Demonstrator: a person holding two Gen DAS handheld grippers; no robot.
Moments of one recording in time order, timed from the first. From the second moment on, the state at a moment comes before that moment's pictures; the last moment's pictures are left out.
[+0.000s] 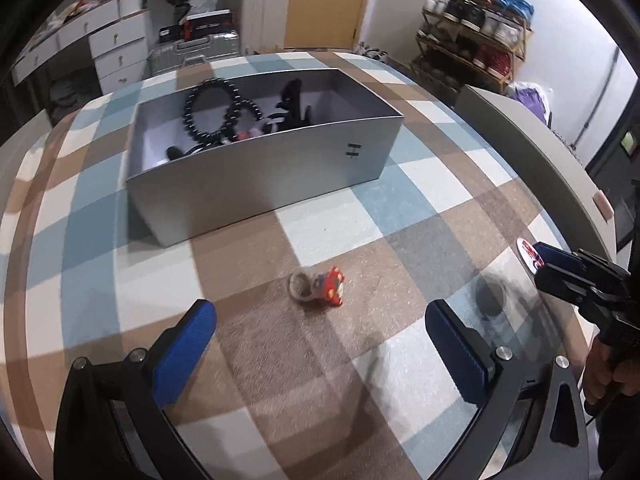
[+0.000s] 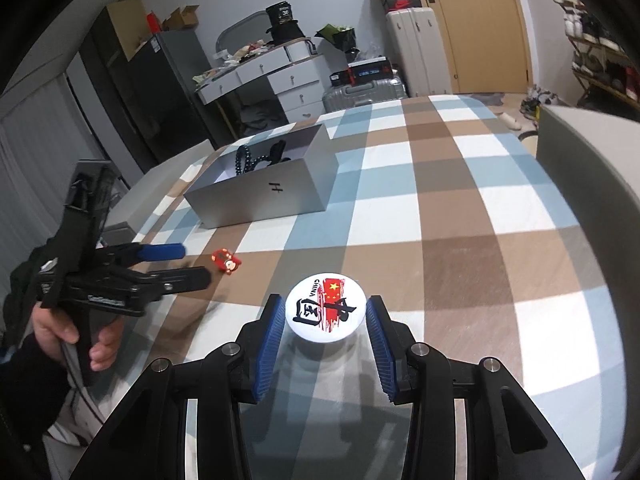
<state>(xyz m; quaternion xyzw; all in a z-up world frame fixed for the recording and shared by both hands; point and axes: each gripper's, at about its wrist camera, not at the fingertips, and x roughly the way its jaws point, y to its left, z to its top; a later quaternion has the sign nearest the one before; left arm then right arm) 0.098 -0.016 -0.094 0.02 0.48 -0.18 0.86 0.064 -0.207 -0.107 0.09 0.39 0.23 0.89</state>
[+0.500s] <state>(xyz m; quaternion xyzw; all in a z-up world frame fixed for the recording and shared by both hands) 0.105 -0.022 -0.098 0.06 0.47 -0.19 0.86 0.060 -0.199 -0.104 0.10 0.38 0.25 0.89</state>
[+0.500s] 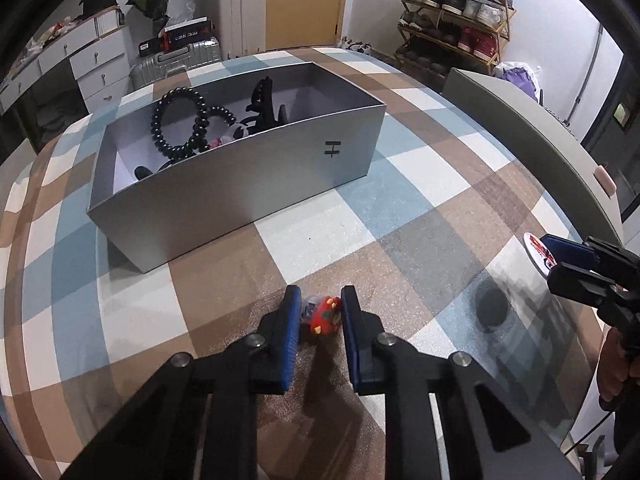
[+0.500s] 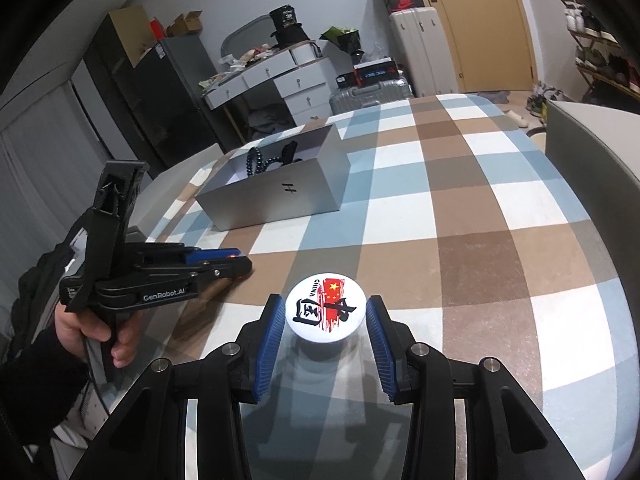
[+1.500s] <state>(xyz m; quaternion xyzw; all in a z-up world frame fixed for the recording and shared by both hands) 0.134 0.048 -0.015 -0.03 0.38 -0.17 0.91 0.169 -0.116 -0.022 0.08 0.34 0.34 0.87</state>
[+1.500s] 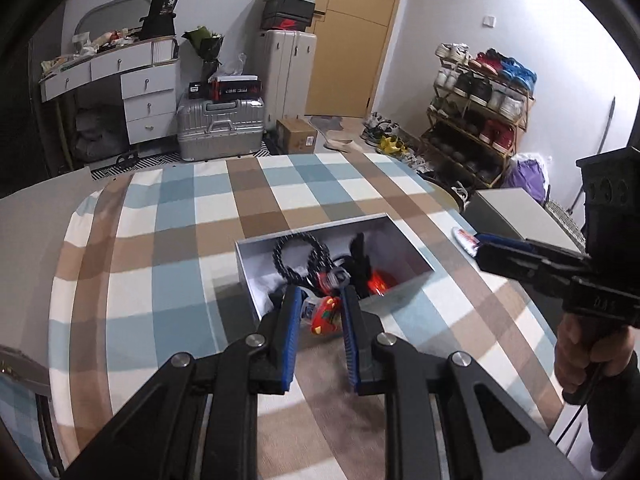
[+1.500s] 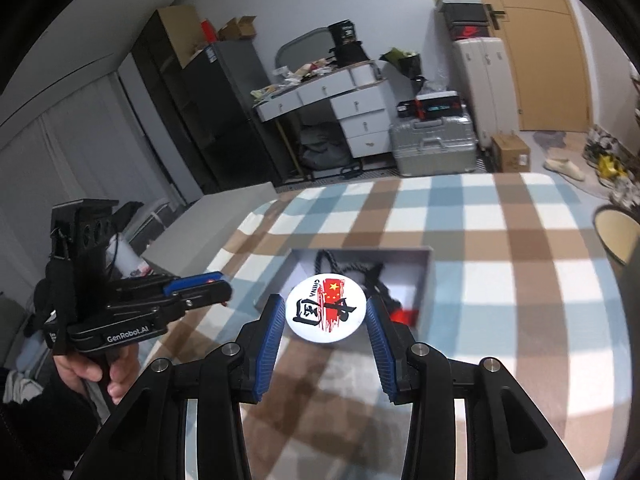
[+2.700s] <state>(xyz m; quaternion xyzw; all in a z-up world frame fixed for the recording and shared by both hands) 0.148 0.046 -0.009 -0.07 0.37 -0.15 0.91 0.179 -0.110 -0.026 0.06 0.30 0.28 0.91</state>
